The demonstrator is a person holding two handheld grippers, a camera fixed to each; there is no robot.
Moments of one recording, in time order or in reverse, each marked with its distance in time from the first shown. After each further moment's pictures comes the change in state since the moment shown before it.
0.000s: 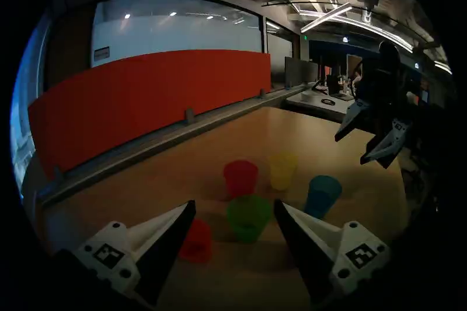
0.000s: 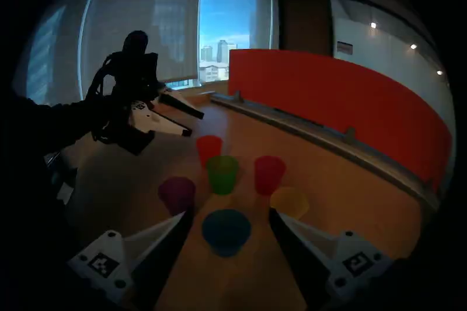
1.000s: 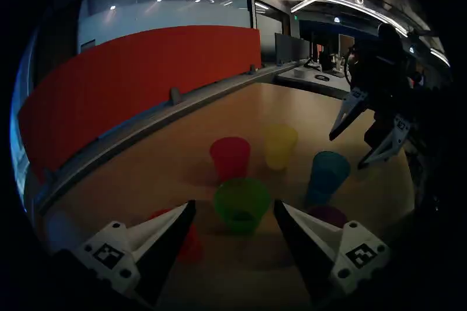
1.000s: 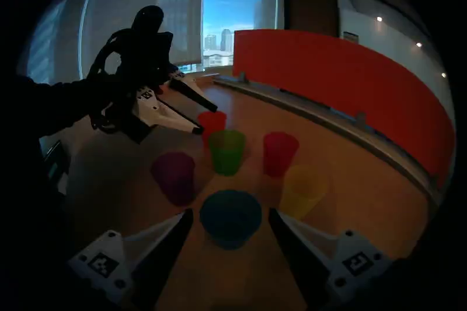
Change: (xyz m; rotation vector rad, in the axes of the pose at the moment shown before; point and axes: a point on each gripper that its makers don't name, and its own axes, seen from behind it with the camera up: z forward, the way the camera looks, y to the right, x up) left arm -0.038 0.018 0.037 -0.042 -0.116 0.057; right arm -0.043 -0.006 0.037 0.019 -0.069 -0.013
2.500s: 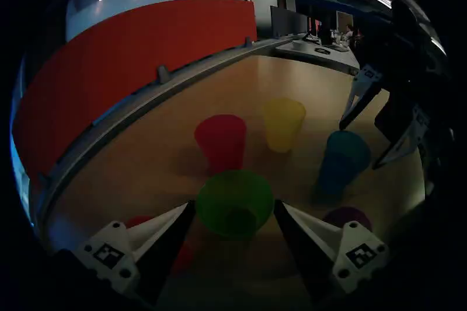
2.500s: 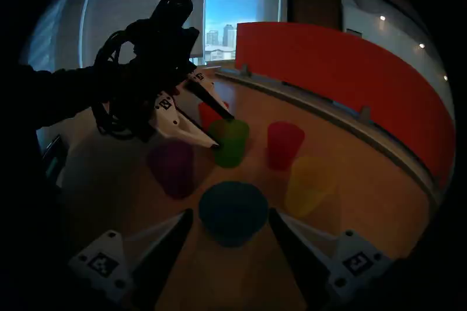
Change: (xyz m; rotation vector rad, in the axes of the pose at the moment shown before) left arm -0.024 0.003 0.046 -0.001 -0.146 0.049; right arm -0.016 0.000 0.016 0.003 -0.028 -0.011
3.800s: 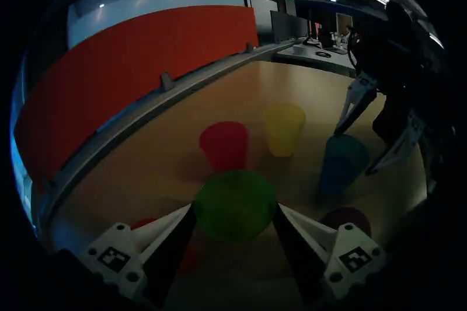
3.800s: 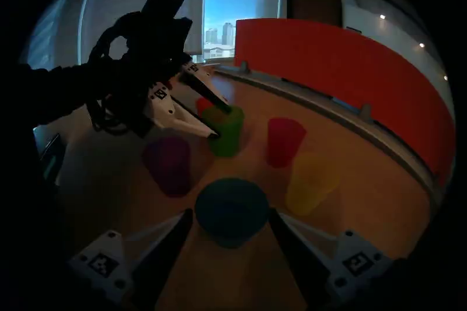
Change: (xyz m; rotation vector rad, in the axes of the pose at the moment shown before) left arm 0.007 -0.002 -0.010 0.026 0.039 0.018; right arm -0.007 0.002 0.011 -0.005 -0.013 0.001
